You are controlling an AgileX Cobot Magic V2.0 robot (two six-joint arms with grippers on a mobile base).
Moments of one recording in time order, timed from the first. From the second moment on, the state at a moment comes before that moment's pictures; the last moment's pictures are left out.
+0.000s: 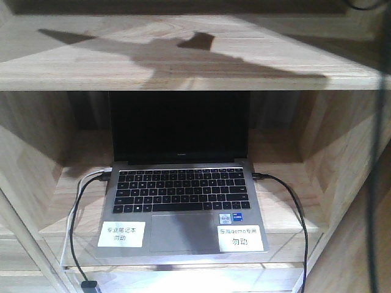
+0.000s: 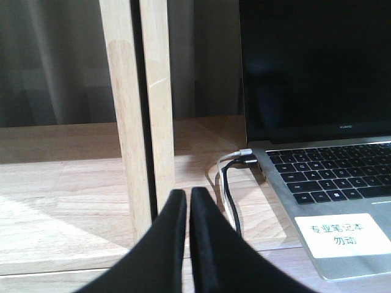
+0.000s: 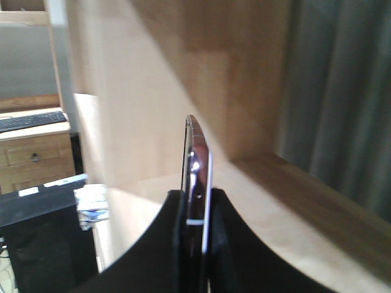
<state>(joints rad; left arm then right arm) -0.04 -0.02 0.03 -0.14 0.23 0.14 0.24 1.47 -1.68 1.32 0.92 -1.14</state>
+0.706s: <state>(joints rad) -0.04 -0.02 0.03 -0.14 0.23 0.14 0.41 1.85 -2.00 1.30 0.77 -1.10</state>
